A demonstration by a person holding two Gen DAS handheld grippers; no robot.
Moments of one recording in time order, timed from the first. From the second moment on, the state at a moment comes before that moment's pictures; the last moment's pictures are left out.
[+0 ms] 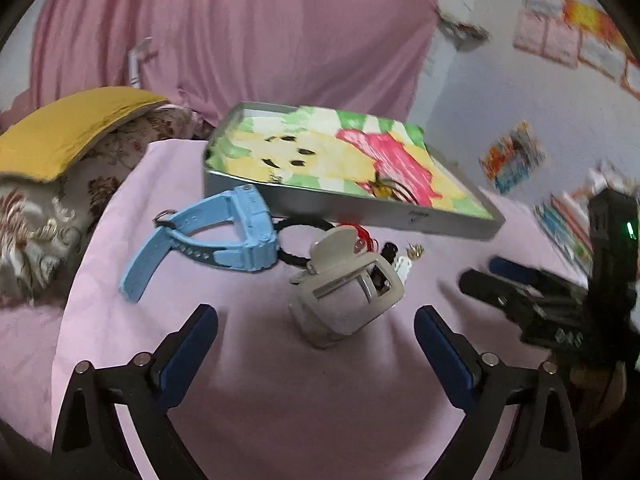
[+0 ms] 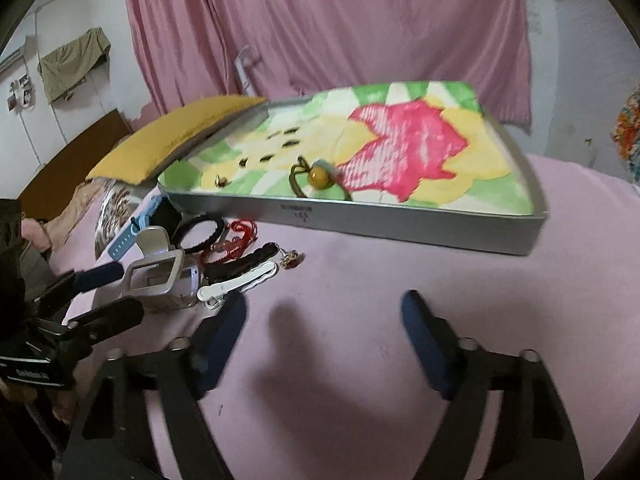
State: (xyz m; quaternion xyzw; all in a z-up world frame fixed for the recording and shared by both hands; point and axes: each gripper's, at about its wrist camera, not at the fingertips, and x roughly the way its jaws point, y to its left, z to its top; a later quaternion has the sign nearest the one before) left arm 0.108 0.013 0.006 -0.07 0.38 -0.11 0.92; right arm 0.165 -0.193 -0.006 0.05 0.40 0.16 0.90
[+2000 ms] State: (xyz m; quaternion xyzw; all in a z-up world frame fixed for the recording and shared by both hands) left arm 0.096 -0.021 0.008 -0.10 0.35 -0.15 0.92; right arm 0.156 -0.181 0.018 0.02 0.34 0.23 0.91
